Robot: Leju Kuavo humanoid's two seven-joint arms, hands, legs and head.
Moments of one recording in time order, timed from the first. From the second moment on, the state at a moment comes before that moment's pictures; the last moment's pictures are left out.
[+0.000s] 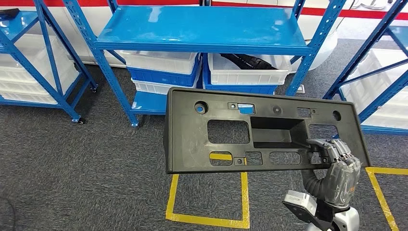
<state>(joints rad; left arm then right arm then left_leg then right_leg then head) -0.09 -0.01 -0.81 -0.14 1.42 0.17 -0.43 0.07 -0.06 0.36 -1.74 0.83 -0.62 -0.48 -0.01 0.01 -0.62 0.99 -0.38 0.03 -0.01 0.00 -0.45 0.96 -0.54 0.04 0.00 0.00</state>
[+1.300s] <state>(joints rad) -0.09 0.00 -0.77 -0.14 1.44 0.19 -0.43 -0.01 -0.06 0.40 -1.68 0.82 -0.60 -0.47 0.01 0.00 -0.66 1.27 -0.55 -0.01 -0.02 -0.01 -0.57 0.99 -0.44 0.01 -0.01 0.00</state>
